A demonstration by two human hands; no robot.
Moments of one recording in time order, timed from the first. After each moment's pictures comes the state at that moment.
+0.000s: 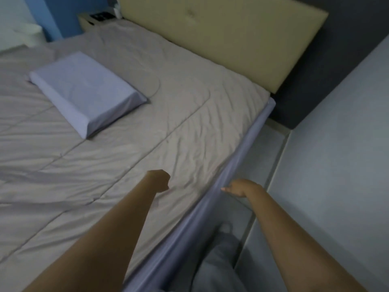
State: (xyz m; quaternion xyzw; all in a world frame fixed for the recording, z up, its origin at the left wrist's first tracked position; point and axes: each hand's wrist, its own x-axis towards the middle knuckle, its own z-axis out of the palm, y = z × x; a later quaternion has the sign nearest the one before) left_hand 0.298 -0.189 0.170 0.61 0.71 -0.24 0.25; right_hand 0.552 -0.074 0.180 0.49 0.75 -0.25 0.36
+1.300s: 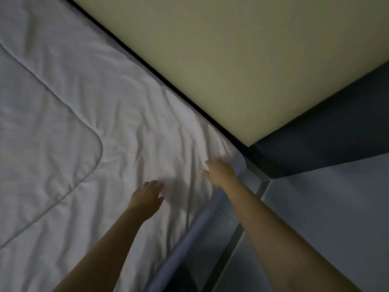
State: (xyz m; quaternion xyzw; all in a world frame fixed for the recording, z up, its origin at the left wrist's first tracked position) left_hand 0.400 0.604 -0.029 0.53 0.78 -0.01 0.34; right_hand 0.563 0.793 -0.001 0.44 0.82 -0.18 0.31
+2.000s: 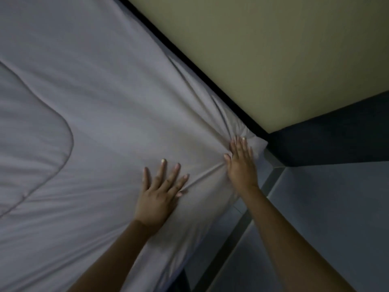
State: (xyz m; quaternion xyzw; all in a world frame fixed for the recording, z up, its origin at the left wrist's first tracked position) left_hand 0.441 0.648 -0.151 0.65 0.75 0.04 0.13; right_hand 0.608 0.849 -0.134 0.49 0.86 -0.11 0.08
